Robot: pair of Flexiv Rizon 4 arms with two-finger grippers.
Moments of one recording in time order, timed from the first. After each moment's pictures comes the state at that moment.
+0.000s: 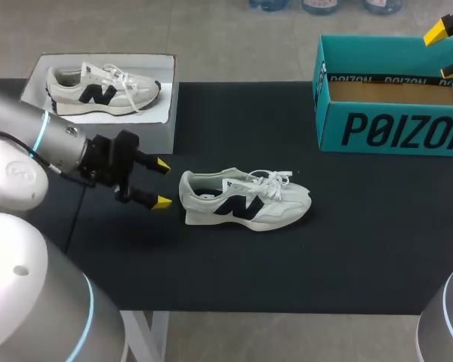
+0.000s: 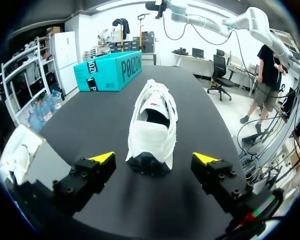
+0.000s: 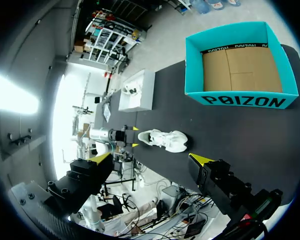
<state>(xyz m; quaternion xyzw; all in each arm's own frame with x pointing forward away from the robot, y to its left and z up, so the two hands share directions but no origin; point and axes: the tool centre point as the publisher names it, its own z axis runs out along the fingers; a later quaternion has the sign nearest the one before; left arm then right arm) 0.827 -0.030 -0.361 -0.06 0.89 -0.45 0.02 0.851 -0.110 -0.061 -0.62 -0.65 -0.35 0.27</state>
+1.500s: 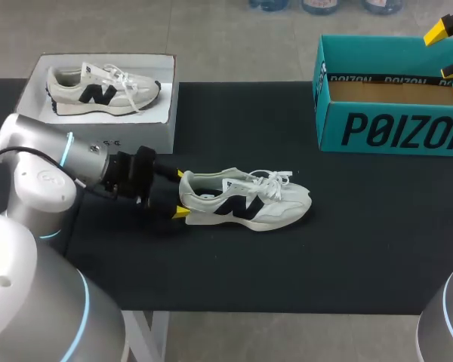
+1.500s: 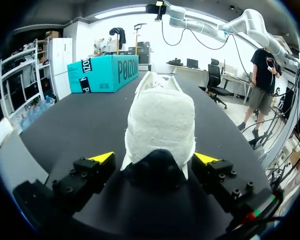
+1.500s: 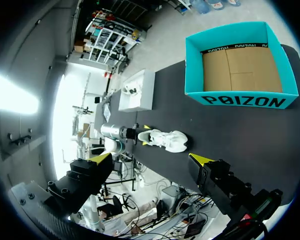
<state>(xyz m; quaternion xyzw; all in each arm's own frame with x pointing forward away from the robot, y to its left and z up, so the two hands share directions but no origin) 0.840 -0.070 -0.416 -0.04 0.87 -0.50 -0.01 0.851 -0.110 -0.061 -0.62 -0.65 -0.35 0.27</state>
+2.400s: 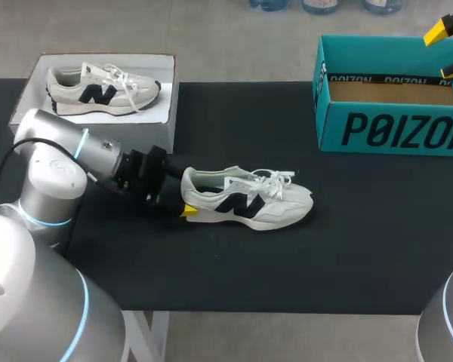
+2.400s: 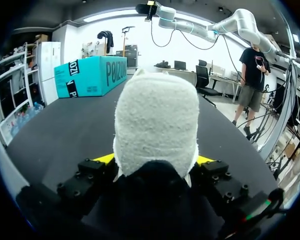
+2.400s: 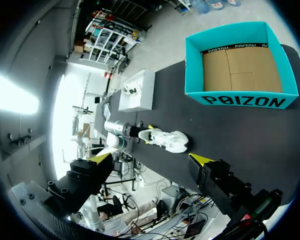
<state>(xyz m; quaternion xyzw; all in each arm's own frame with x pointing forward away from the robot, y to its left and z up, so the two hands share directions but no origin) 0.845 -0.092 -0.426 0.01 0.86 -0.51 -0.04 0.851 -0.110 -0.061 -0.62 -0.65 -0.35 0.27</state>
